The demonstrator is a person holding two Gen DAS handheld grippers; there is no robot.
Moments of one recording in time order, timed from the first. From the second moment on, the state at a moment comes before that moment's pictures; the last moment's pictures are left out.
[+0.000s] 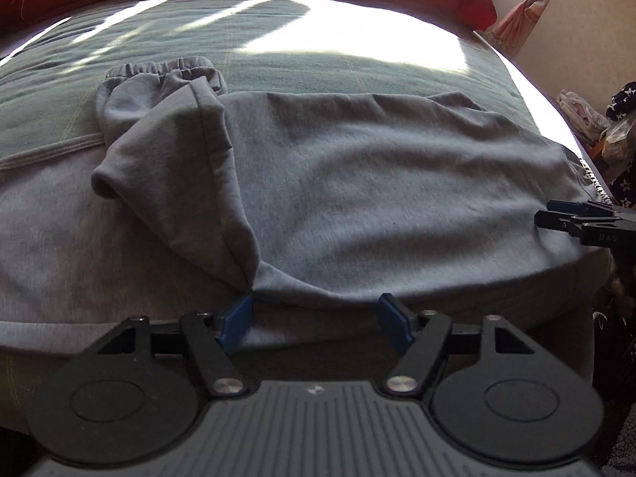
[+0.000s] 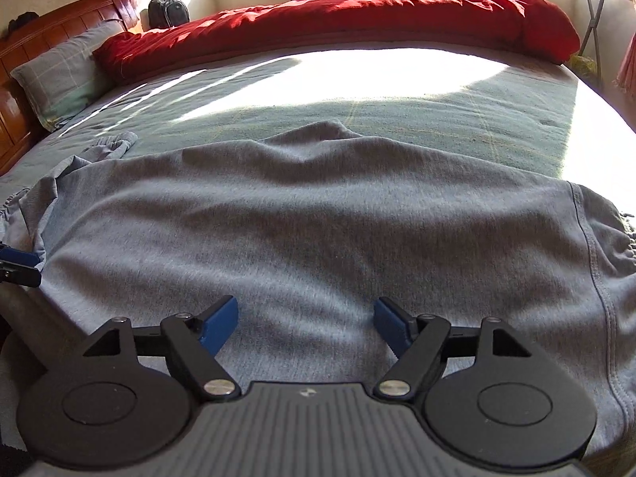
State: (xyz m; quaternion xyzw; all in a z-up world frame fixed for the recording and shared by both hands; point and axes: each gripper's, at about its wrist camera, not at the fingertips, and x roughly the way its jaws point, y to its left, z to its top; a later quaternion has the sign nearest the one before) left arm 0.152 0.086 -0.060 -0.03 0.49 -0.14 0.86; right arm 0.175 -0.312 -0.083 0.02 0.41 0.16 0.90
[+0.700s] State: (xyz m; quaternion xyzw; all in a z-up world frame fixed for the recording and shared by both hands) left arm 0.214 0.076 -0.076 -0.02 0.53 -0.07 0.85; right arm 0.166 -0.322 -0.069 0.03 0.40 0.15 0.90
